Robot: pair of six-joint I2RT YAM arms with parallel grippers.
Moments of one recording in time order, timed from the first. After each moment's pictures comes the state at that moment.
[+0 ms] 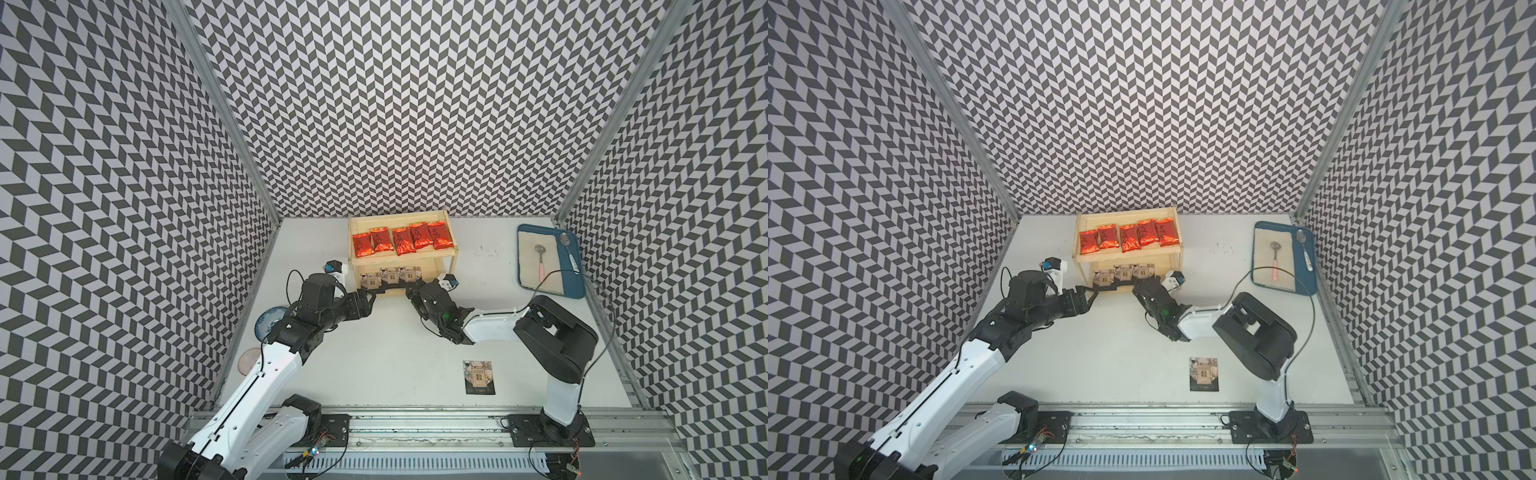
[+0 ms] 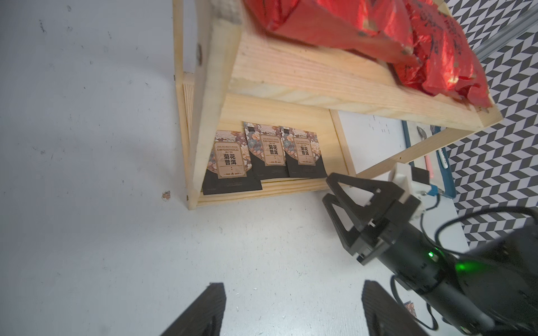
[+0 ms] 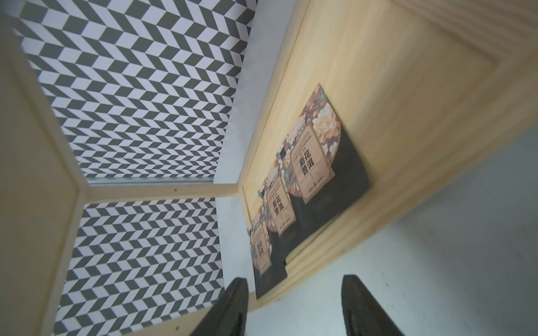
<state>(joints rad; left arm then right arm) -0.34 0.92 0.74 -0.44 0.20 -0.48 0.86 1.83 0.88 0.46 0.29 1.46</state>
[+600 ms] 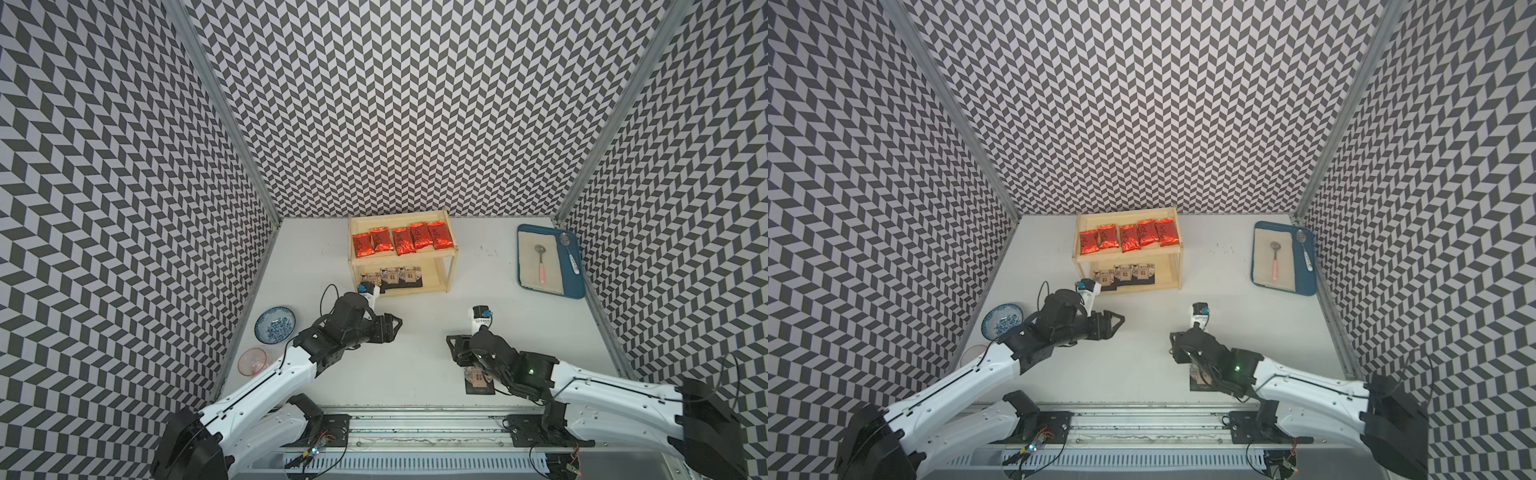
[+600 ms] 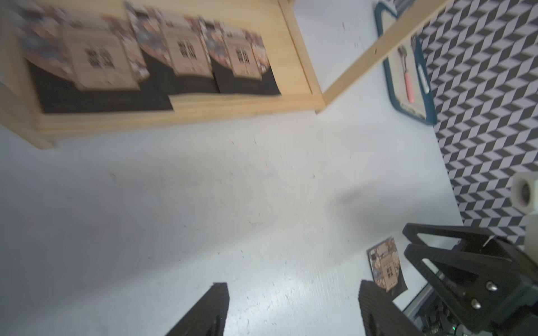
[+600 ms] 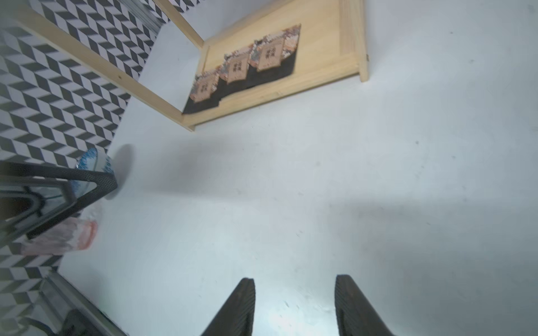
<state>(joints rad) -0.67 1.00 0.59 -0.30 0.18 -0.60 1.04 0.92 0.40 -0.21 0.34 0.87</state>
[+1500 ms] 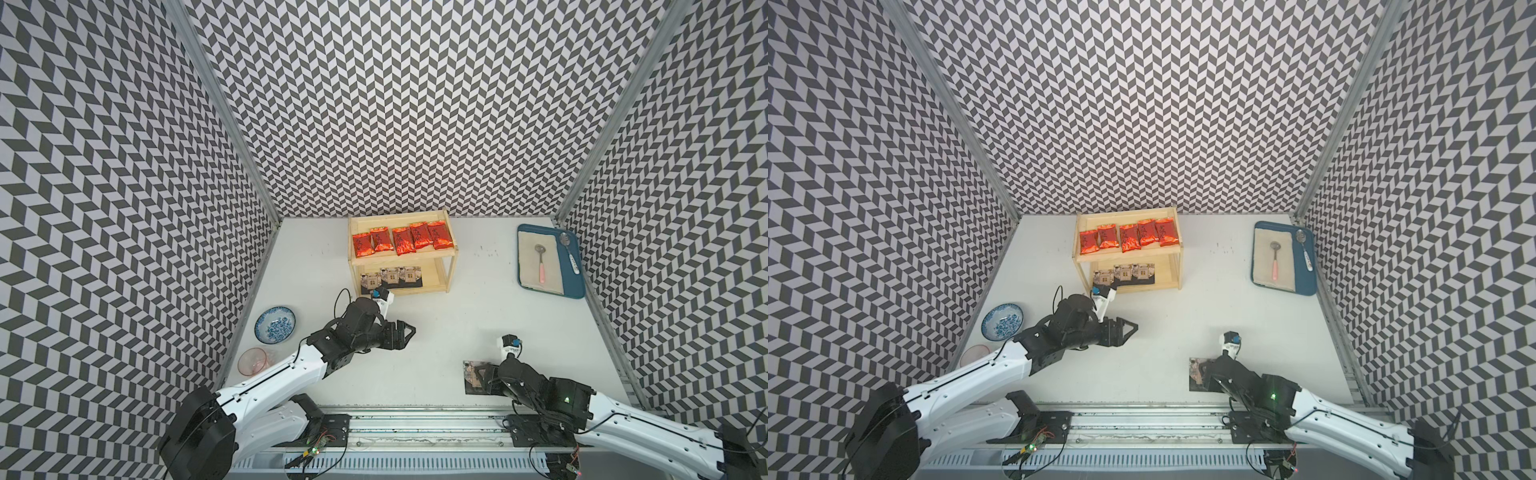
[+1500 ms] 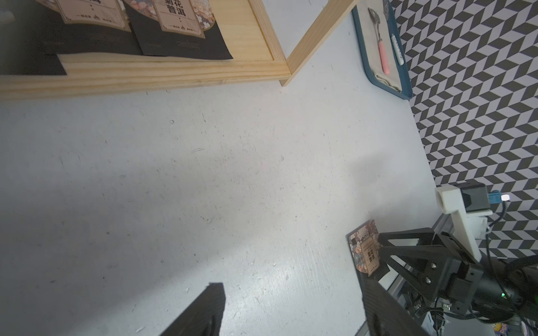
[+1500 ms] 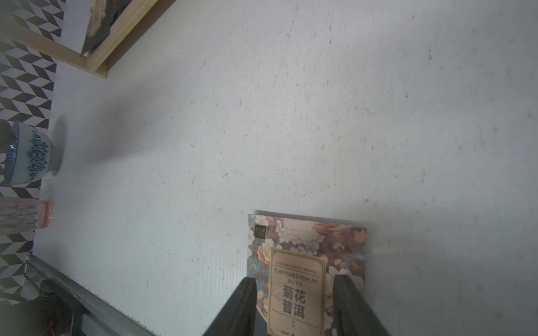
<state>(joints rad) -0.72 1.06 0.55 -0.15 0.24 -0.61 1.05 0.54 0.18 -0.52 0.26 1.08</state>
